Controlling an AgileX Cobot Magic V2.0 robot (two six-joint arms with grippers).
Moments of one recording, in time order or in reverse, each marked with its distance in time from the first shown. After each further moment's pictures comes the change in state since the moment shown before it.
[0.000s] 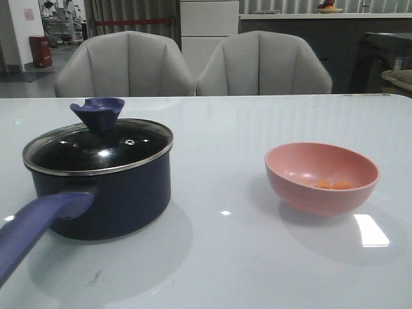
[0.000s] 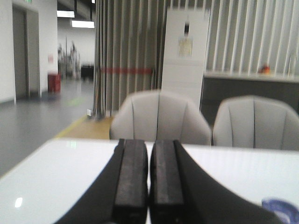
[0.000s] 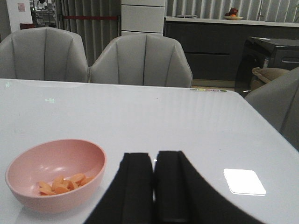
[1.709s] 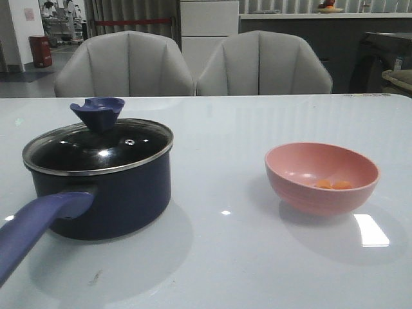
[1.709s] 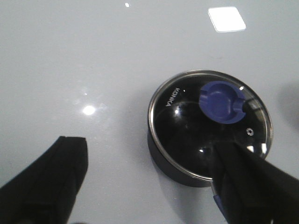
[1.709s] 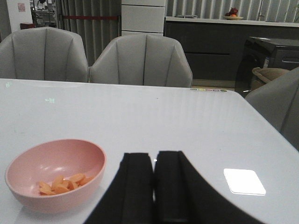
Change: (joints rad) left arm -0.219 0.879 -0.710 -0.081 0.670 0.078; right arm 0.000 0.000 0.000 0.000 0.000 0.000
